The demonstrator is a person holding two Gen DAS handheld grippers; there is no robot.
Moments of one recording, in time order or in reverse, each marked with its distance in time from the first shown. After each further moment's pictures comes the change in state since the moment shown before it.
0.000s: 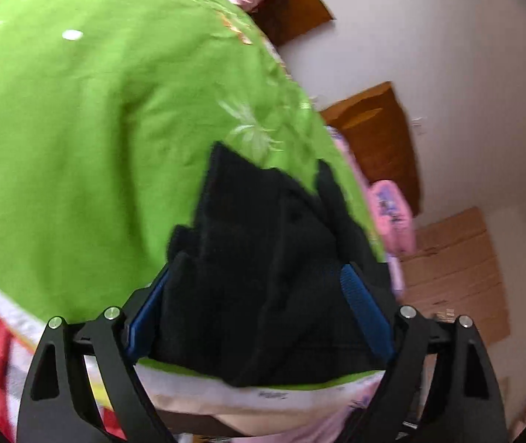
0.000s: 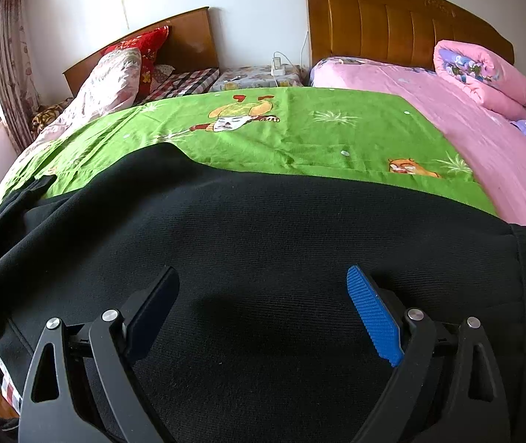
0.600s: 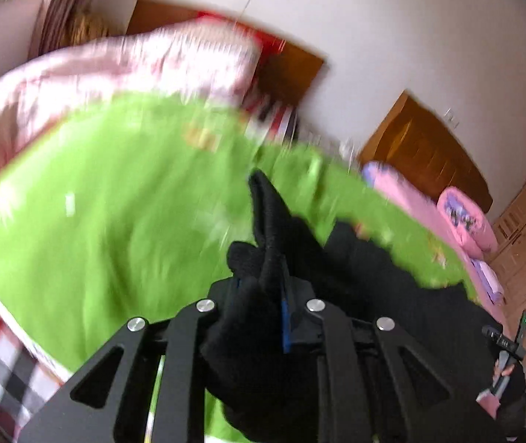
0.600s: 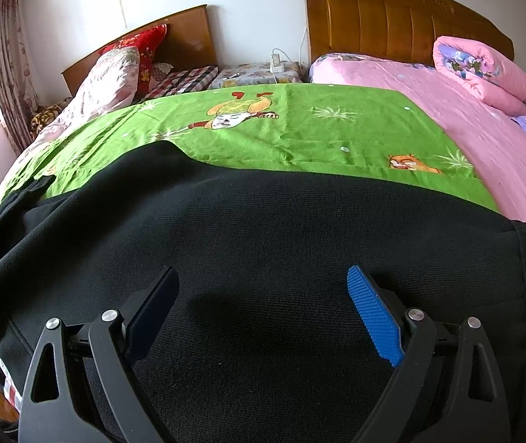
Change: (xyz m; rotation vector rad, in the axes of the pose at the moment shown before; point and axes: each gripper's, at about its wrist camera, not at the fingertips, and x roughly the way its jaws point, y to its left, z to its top) left arm -0.010 -0.107 -0.012 0.360 -0.341 0.408; right arm 0.000 -0.001 0.000 0.006 0.015 0.000
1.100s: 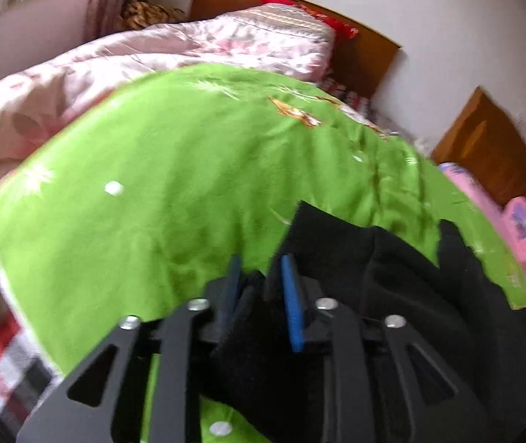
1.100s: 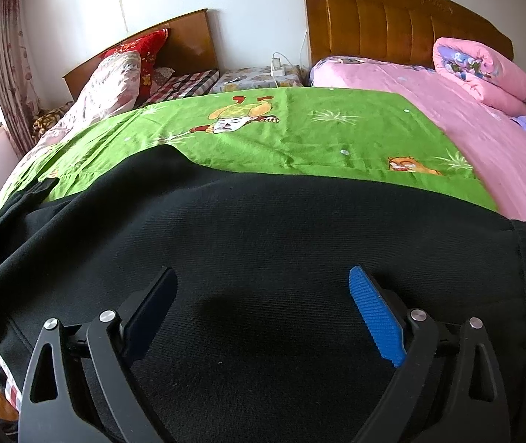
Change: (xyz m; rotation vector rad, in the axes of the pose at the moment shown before) left arm 0.069 0.038 -0.004 -0.066 0.088 0.355; right arm -0.003 -0.001 -0.001 0.007 -0.021 0.011
